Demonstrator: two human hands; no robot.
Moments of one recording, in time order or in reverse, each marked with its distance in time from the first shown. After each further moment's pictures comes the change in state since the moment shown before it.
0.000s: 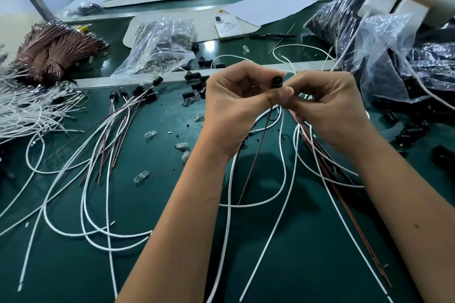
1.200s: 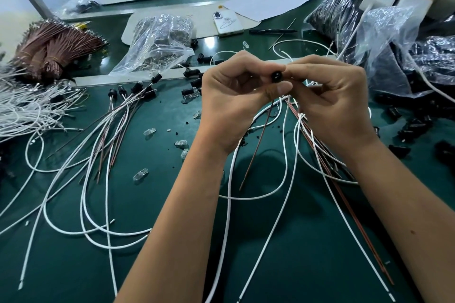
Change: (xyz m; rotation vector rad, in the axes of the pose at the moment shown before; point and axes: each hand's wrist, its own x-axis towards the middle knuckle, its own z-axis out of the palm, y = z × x) left_hand 0.001 0.002 0.001 0.022 -0.016 0.071; right_hand -0.001 -0.002 0.007 -0.261 0.161 -0.269
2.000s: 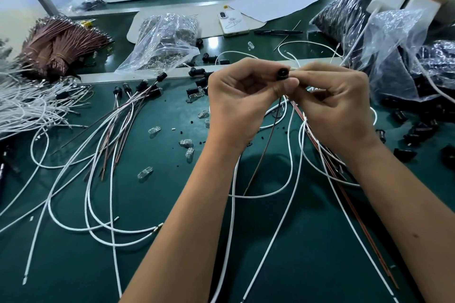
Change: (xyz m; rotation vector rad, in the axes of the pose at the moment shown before) left_hand -0.001 -0.010 0.002 0.023 0.109 0.048; right_hand 0.000 0.002 0.004 -0.045 -0.018 0.022
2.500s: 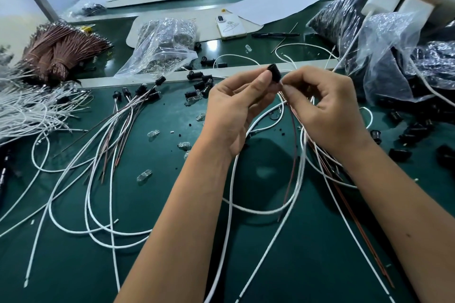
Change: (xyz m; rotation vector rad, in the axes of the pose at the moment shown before) left_hand 0.004 0.001 -0.009 -0.300 0.098 -0.497; right_hand -0.001 -0.007 0.000 -0.080 -0.035 0.113
